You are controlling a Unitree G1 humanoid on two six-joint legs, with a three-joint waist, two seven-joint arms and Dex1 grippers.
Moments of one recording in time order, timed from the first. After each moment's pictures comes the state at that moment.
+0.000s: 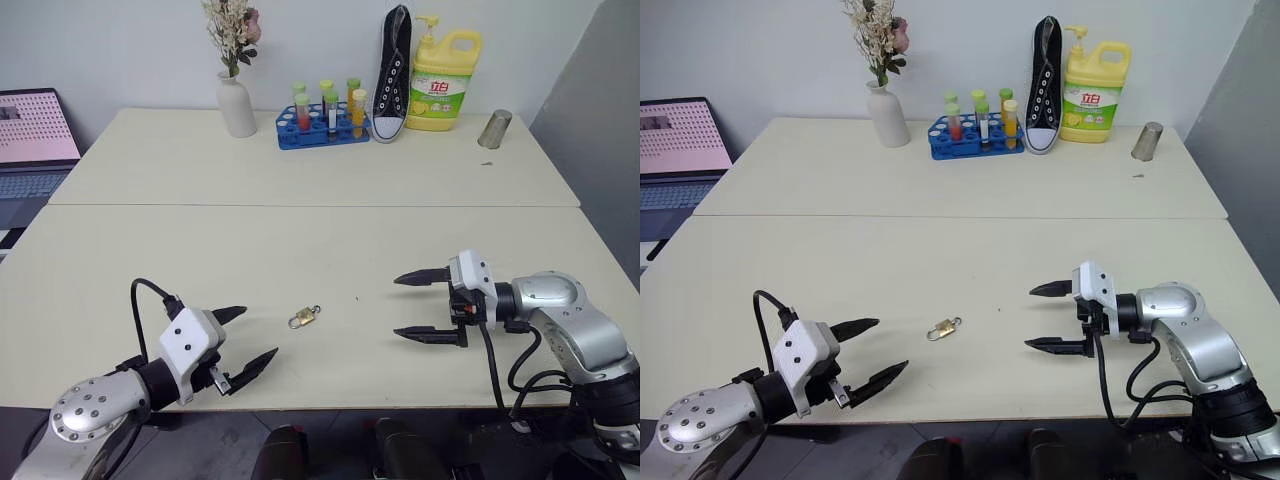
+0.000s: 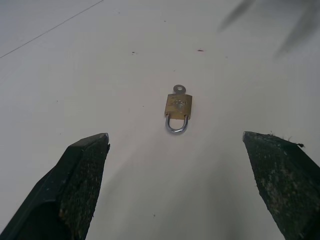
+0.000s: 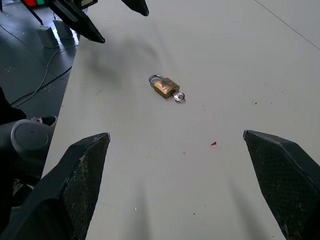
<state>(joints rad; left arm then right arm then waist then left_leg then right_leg) 0.37 0.71 0.24 -0.68 -0.39 0.39 -0.73 -0.31 -0.72 0.14 -0.17 0.41 0.28 1.21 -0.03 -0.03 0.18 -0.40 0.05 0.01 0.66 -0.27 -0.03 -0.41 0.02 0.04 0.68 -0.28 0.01</state>
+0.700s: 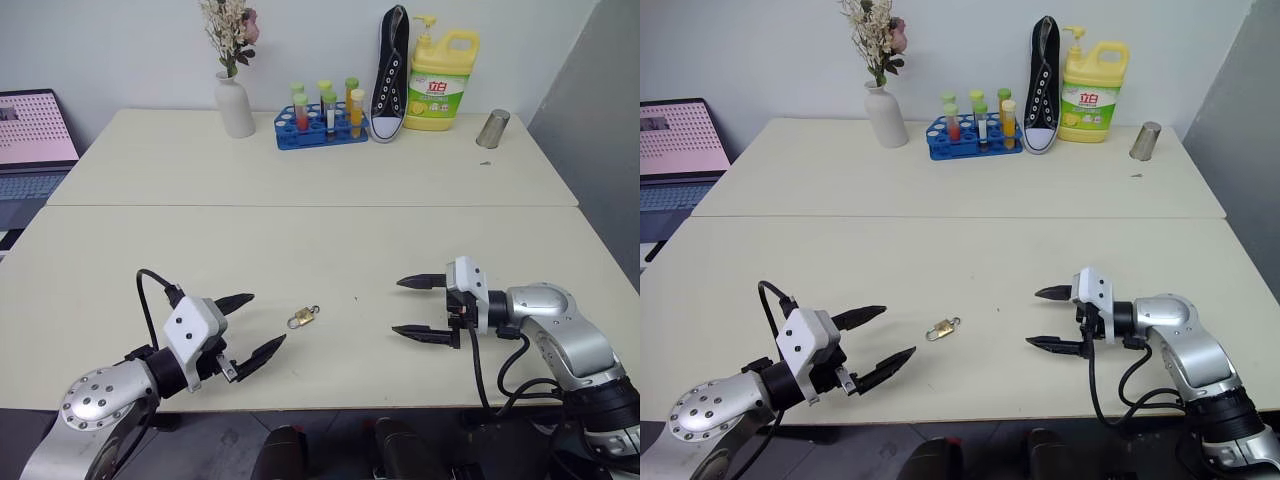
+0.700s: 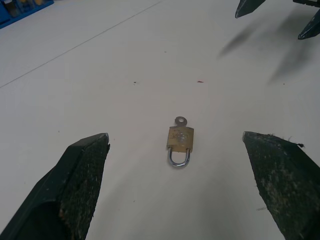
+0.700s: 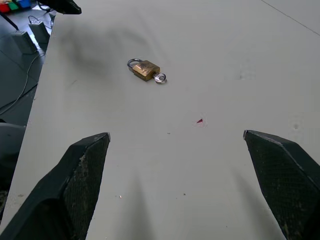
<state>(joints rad) 0.30 0.68 0.22 -0.63 -0.41 0.37 -0.73 -0.29 -0.67 0.14 -0.12 0.37 0.28 1.15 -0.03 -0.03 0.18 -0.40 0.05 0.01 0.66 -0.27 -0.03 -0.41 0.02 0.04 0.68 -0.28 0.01</state>
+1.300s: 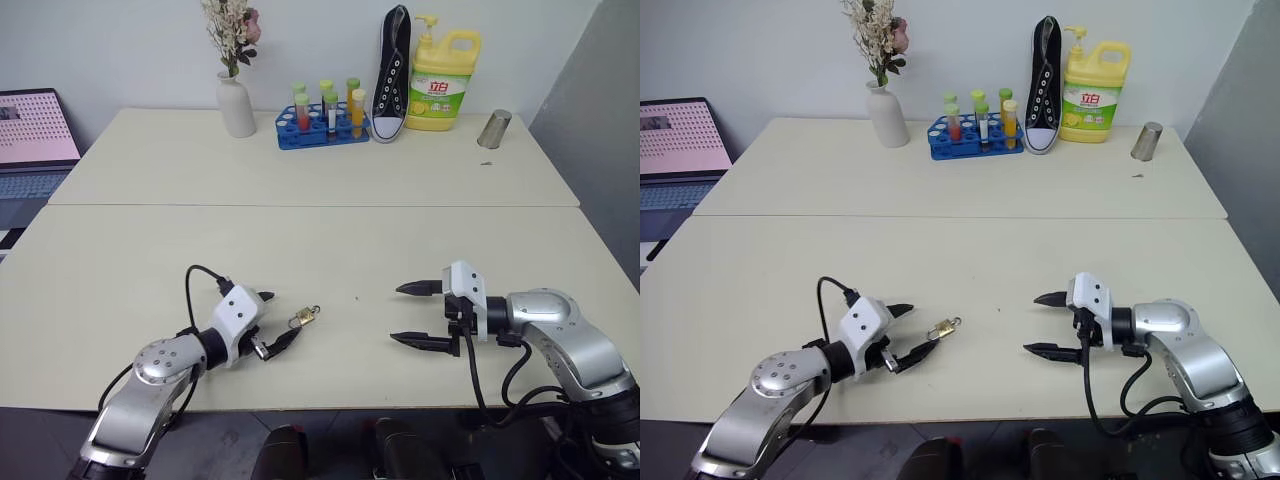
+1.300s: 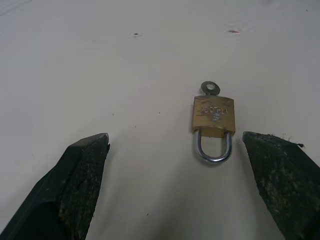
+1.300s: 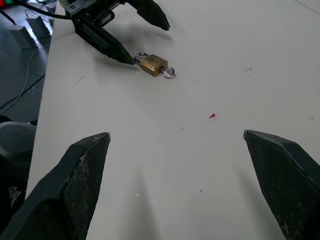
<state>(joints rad) 0.03 0.63 -0.07 -0.34 -0.21 0.37 -0.69 -0.25 -0.70 0.14 -0.26 0.37 0.41 1.07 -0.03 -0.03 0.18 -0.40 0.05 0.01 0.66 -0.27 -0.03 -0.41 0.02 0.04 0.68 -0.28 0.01</state>
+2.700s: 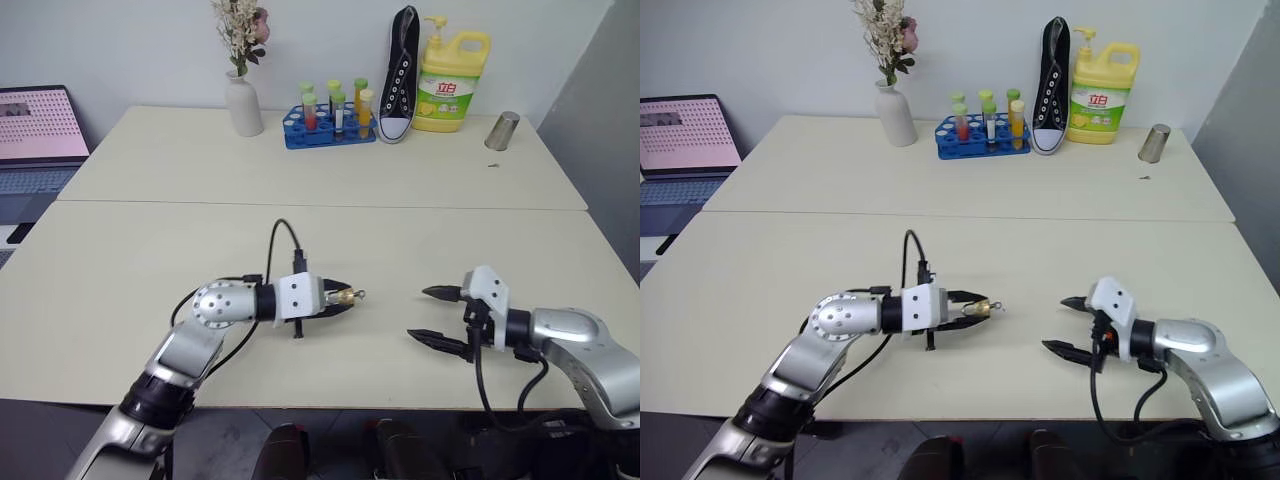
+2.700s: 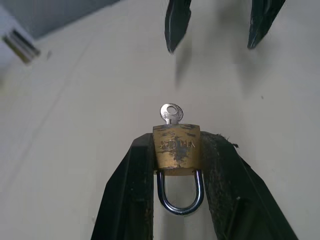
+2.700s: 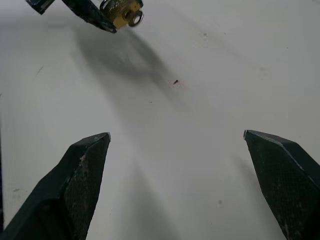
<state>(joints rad) -0.42 0.56 -0.30 -0.06 -0.06 -0.16 -1.00 -0.06 -0.74 -0.01 -0.39 0.43 0.56 0.93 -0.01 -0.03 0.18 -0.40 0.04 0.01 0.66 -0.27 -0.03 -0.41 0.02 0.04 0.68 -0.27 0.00</state>
